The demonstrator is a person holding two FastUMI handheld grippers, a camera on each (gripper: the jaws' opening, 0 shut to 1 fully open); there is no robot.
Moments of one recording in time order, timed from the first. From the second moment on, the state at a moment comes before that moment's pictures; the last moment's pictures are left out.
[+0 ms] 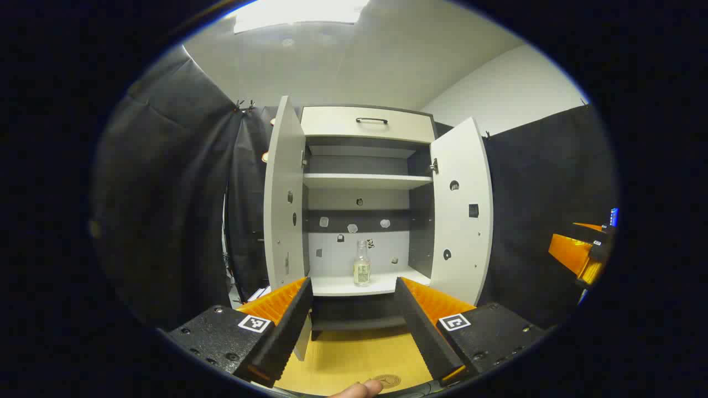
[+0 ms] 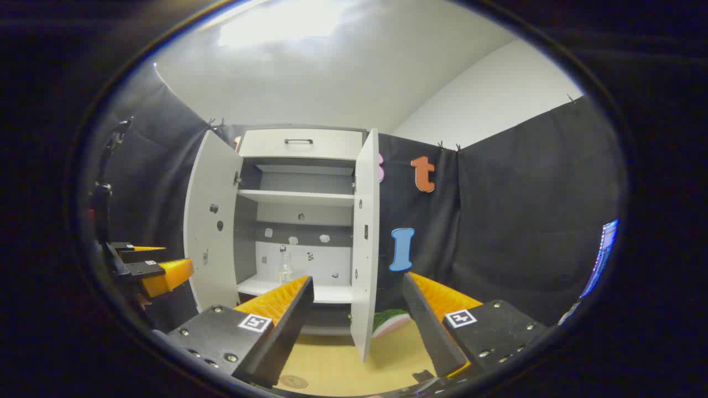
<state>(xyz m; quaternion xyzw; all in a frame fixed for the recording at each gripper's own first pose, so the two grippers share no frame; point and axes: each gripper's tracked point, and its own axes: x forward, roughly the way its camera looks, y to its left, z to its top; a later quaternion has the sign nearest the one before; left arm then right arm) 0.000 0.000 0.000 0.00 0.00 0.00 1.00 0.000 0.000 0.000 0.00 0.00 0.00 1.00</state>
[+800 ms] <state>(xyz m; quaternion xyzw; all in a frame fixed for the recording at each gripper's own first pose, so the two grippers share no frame) 0.134 -0.005 -0.042 0.00 0.01 -0.01 1.00 0.094 0.026 -0.023 -0.01 0.00 0.02 1.00</state>
